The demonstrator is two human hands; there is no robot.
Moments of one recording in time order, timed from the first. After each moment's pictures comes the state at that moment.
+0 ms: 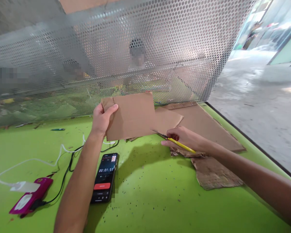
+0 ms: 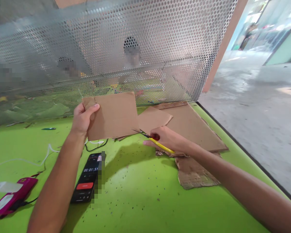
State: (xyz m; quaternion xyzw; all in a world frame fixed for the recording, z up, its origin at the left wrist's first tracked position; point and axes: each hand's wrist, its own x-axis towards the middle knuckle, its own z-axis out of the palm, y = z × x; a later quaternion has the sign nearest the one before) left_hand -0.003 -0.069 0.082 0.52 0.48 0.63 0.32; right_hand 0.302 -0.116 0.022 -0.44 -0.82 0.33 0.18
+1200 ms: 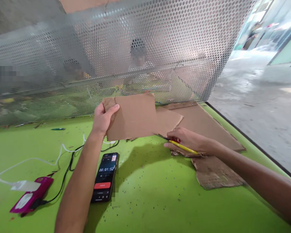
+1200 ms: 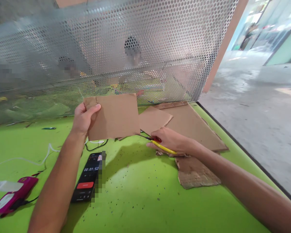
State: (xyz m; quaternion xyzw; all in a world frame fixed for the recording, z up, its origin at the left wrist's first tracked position) left_hand -0.004 -0.066 0.080 0.53 0.47 0.63 0.31; right_hand 0.309 -0.118 0.028 -0.37 -0.88 0.26 0.13
